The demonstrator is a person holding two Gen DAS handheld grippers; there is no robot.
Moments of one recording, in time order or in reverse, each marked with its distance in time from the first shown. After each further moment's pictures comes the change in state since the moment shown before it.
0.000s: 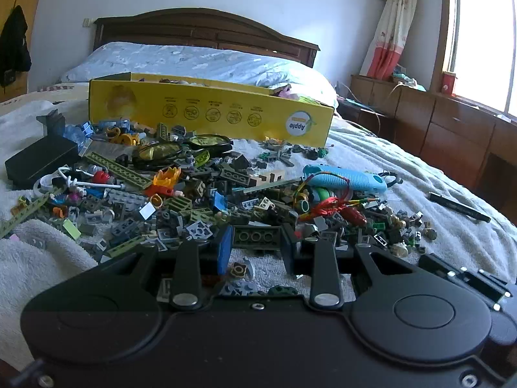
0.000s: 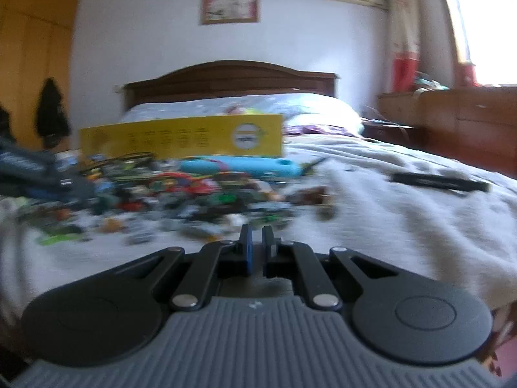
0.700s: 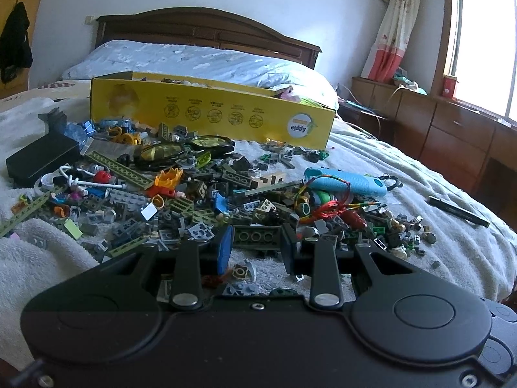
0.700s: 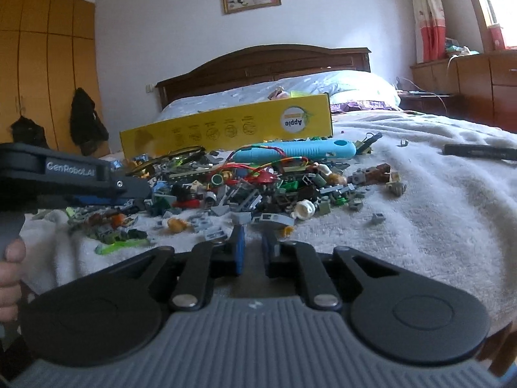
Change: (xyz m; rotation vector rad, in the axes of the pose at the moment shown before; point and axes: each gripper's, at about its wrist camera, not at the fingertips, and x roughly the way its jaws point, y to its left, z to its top) left arm 0.000 0.002 0.001 -0.019 -0.001 -0.002; right arm 0.003 0.024 0.002 0.078 0.063 0.198
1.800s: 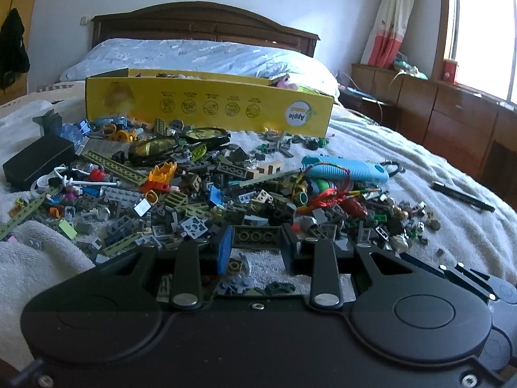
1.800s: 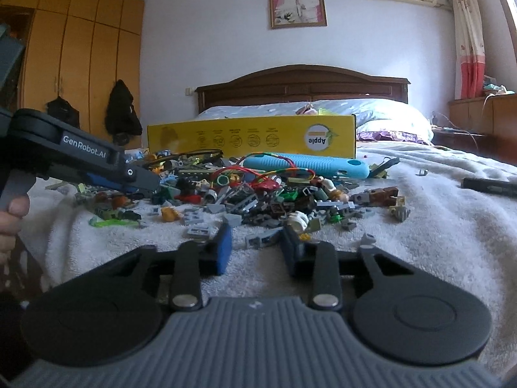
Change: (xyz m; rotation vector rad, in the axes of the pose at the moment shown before) left arm 0.006 -0.012 0.000 0.052 0.039 0.021; right arm 0.005 -0.025 -0.008 -0.152 -0.065 0.119
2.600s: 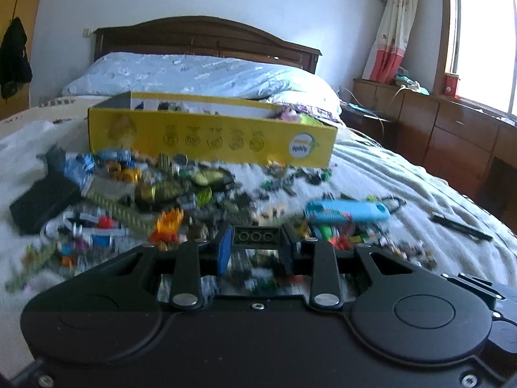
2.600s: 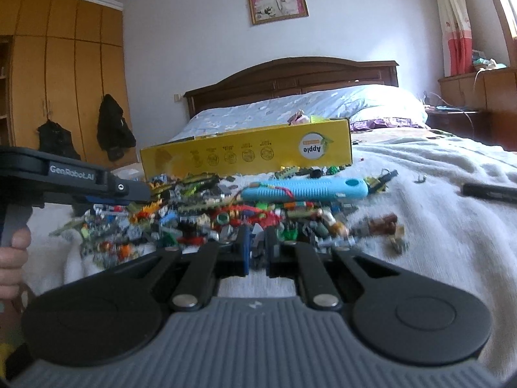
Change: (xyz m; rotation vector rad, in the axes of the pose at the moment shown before) left arm -0.003 0.008 0.047 -0.008 -0.054 0.003; right arm 0.006 -0.009 0.050 0.122 0.027 0.001
